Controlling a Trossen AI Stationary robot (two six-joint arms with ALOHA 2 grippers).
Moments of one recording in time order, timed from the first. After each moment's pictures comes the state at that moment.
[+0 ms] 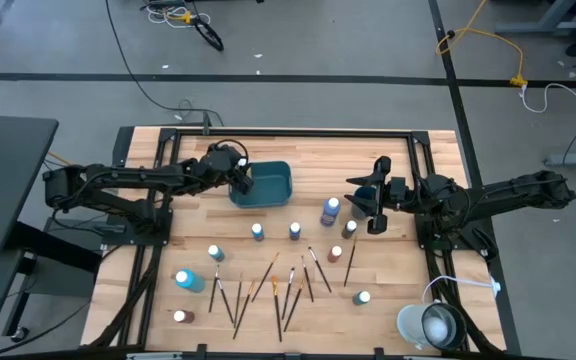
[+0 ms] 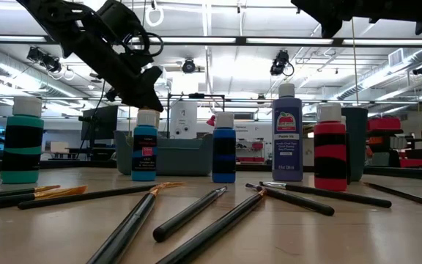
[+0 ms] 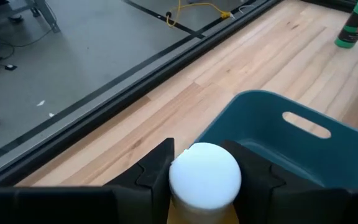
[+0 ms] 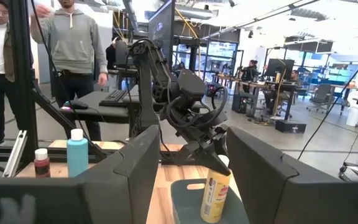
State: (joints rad) left arm 0.32 1.23 0.59 0.07 -0.45 -0.23; right arm 0.06 0.83 0.41 0.63 0.20 -0.14
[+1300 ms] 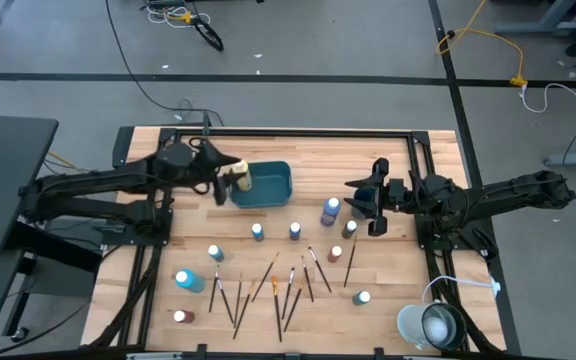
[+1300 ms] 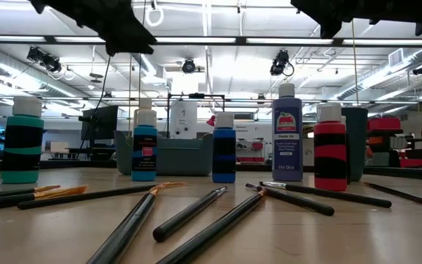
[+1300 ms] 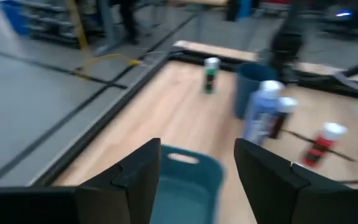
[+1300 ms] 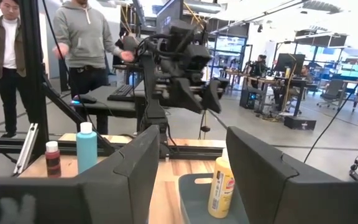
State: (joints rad) left arm 0.23 0.85 0.72 -0.18 -0.12 -0.07; right arm 0.06 0.83 0.41 0.61 0.17 -0.13
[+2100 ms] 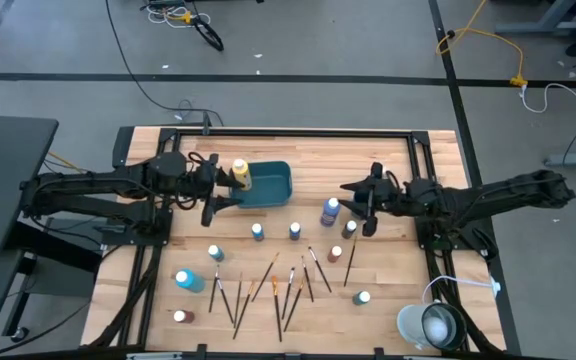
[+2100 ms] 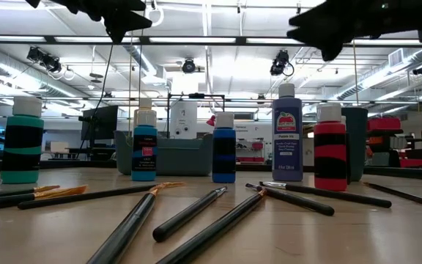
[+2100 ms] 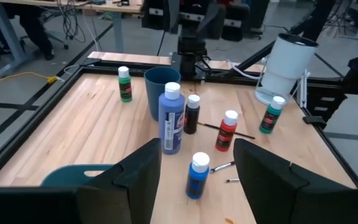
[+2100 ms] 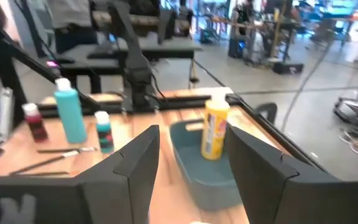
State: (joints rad) left arm 0.12 0.82 0.72 -0.17 0.08 -0.05; right arm 0.06 0.88 0.41 0.44 0.27 -0.01
